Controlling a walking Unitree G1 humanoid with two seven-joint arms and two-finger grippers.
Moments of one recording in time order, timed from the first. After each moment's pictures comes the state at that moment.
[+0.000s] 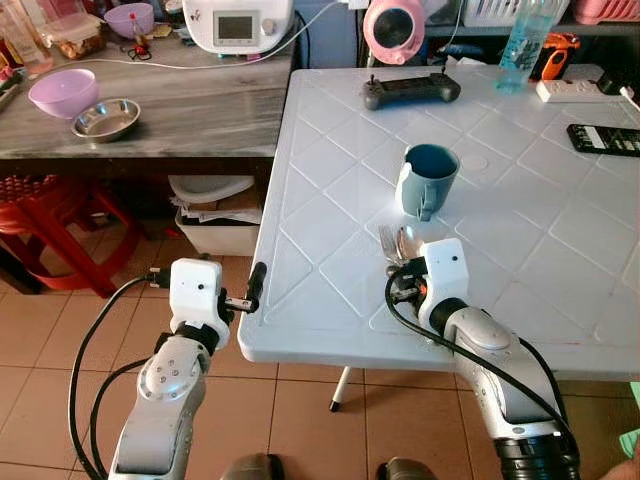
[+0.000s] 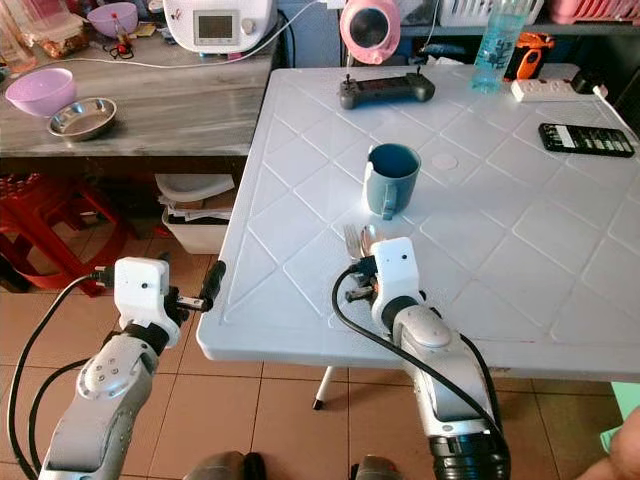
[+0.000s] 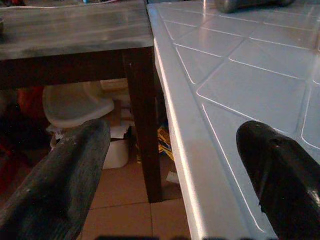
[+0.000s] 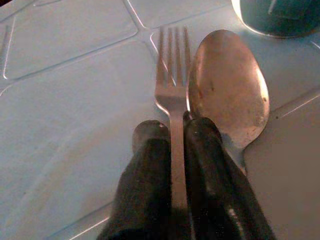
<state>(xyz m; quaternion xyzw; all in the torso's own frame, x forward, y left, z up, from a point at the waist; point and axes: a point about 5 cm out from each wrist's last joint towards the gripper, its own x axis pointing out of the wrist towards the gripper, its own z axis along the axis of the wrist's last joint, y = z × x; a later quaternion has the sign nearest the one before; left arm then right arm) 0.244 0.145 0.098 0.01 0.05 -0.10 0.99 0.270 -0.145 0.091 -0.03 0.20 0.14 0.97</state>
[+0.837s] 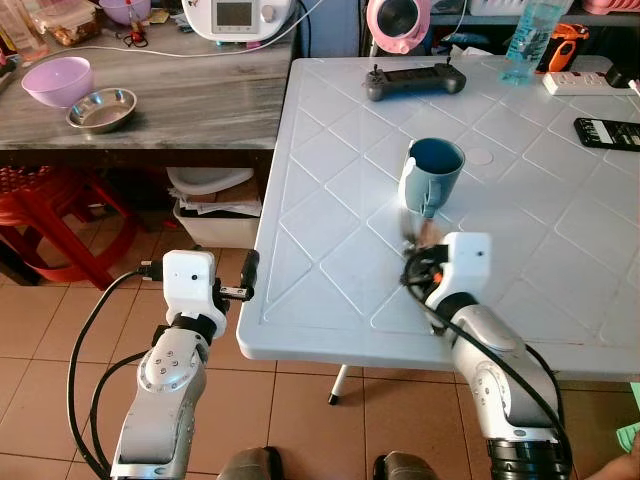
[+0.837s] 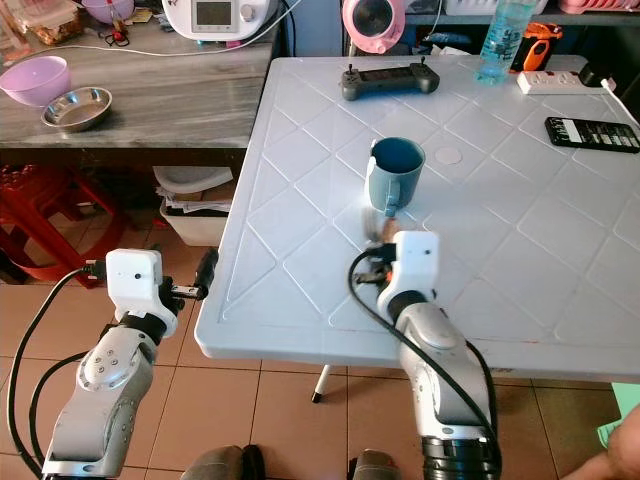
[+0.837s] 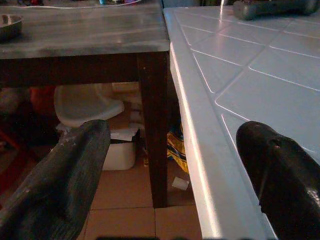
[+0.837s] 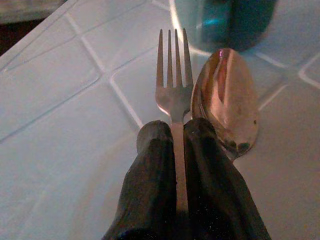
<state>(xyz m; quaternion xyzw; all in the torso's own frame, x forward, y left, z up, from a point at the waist) 0.252 0.149 0.105 0.00 0.03 -0.06 1.00 0.274 -0.150 0.113 0.06 0.12 0.06 0.99</state>
